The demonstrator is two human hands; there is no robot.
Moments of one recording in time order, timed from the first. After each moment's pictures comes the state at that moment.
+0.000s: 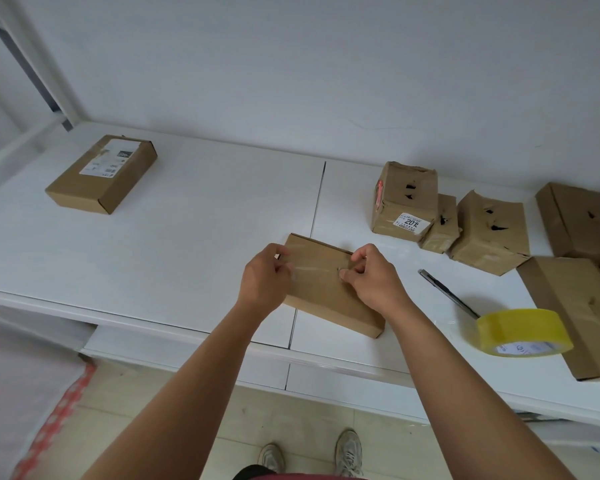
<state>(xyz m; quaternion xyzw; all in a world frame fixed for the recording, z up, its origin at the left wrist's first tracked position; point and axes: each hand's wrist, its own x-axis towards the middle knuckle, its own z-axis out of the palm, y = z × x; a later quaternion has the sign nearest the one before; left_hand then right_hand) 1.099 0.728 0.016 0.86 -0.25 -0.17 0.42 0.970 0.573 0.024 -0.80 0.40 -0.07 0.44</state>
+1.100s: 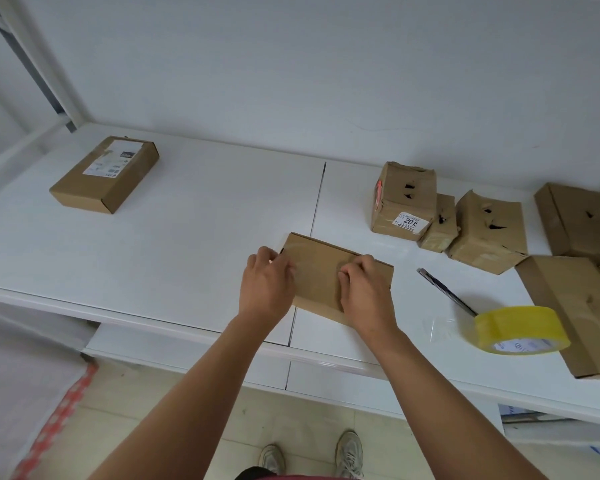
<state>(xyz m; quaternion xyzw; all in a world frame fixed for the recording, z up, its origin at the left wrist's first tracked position) 1.079 0.736 0.015 0.89 -0.34 -0.04 0.29 0.958 0.606 0.008 -0.92 0.31 -0.17 0.18</state>
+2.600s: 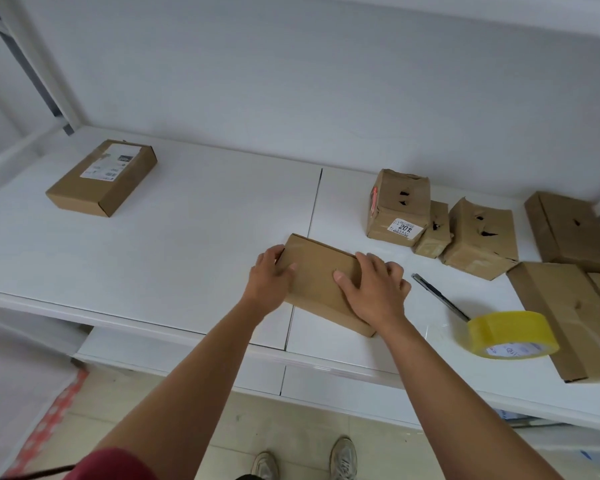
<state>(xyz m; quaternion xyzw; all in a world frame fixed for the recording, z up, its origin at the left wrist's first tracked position) 1.102 0.719 -0.002 0.81 -0.23 -0.26 0.47 0.959 0.574 0.001 -0.90 0.41 -0.05 0.16</state>
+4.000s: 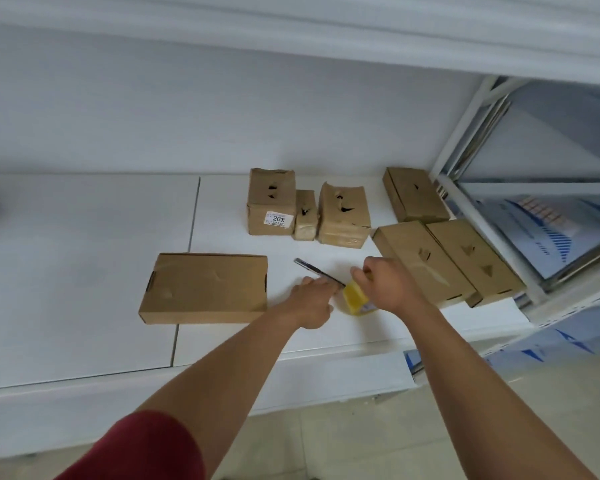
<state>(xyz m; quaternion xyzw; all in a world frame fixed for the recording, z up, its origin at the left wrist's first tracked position) 0.913 0.557 0.001 0.71 -0.64 -0.29 0.09 0.764 0.475 0.059 -0.88 0.46 -0.07 0.11</state>
